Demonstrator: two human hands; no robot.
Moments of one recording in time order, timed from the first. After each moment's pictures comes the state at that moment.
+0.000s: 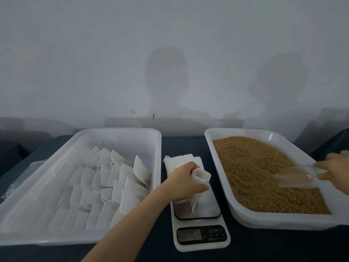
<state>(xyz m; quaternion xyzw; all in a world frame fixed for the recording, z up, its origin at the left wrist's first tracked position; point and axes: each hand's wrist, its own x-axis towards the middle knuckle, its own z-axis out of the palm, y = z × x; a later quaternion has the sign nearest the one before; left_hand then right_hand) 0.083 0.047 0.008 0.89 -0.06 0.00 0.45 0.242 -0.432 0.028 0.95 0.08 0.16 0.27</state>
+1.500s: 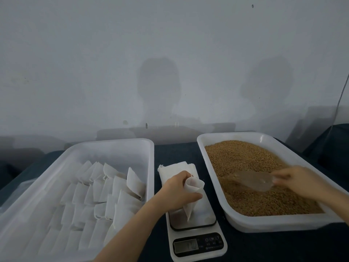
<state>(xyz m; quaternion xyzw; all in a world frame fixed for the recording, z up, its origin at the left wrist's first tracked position) 0.080 0.046 0.013 0.90 -0.07 -0.01 0.44 0.145 -0.298 0.053 0.98 0.06 -0.02 -0.16</state>
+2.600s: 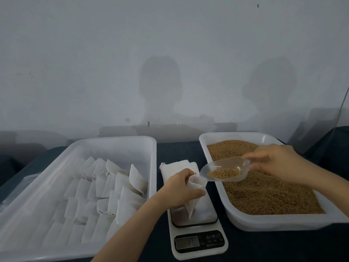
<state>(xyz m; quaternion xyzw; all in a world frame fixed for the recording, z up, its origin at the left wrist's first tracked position) 0.079 0.045 0.015 0.89 -0.07 -0.02 0.45 0.115 -0.224 0.121 0.96 0.22 0.03 -0.18</state>
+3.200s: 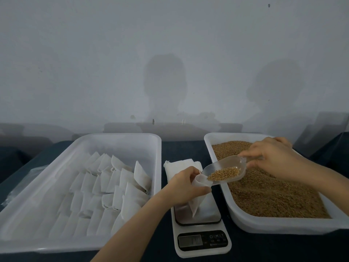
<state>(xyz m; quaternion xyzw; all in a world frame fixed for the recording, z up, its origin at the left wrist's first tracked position) 0.079 0.045 0.014 0.88 -0.07 -0.02 0.48 0.131 -0.205 0.121 0.95 0.28 0.12 -0.06</state>
